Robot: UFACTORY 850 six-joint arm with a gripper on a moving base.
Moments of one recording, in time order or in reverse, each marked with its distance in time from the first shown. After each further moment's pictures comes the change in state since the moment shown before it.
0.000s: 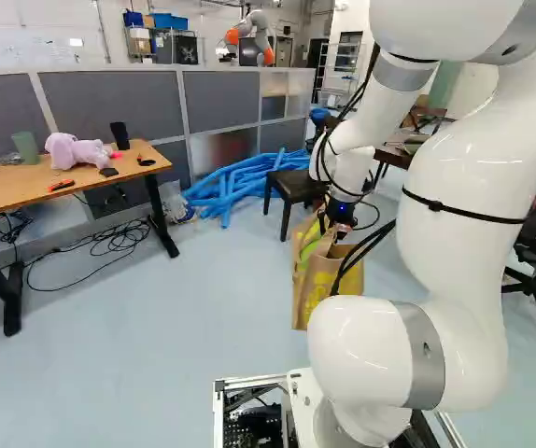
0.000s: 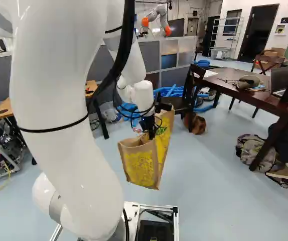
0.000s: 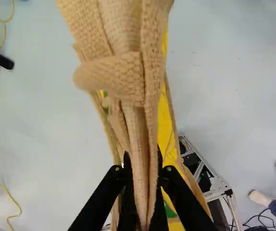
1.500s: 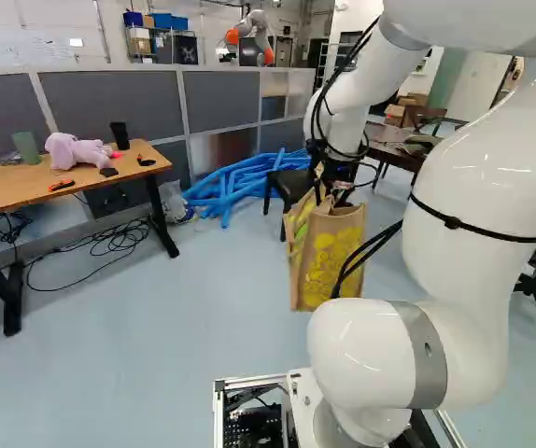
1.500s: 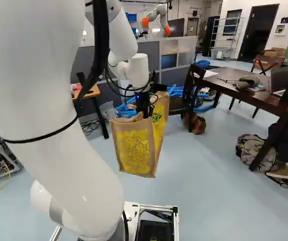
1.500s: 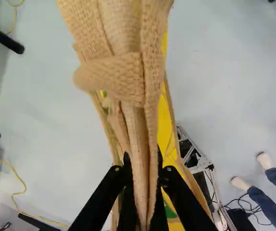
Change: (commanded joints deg) arm 3.8 5.8 -10.1 0.0 -20.2 0.0
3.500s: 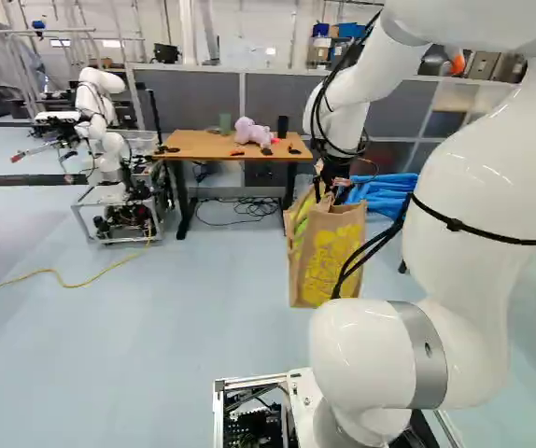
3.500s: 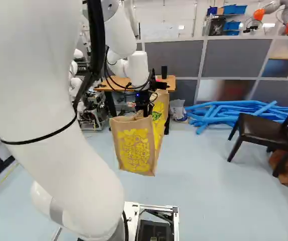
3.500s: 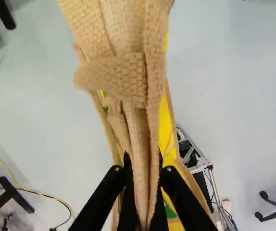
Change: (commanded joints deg) arm 0.1 0.2 -0.2 0.0 -0.2 0.0
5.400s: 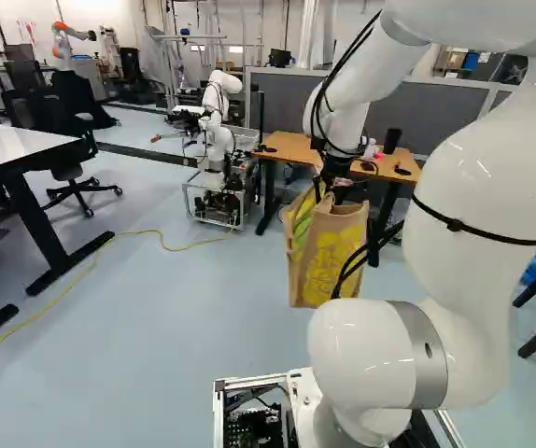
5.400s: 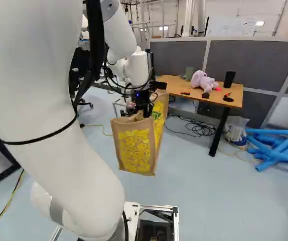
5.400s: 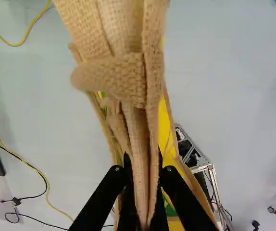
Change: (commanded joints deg) arm 0.0 0.0 0.0 0.0 0.0 0.0
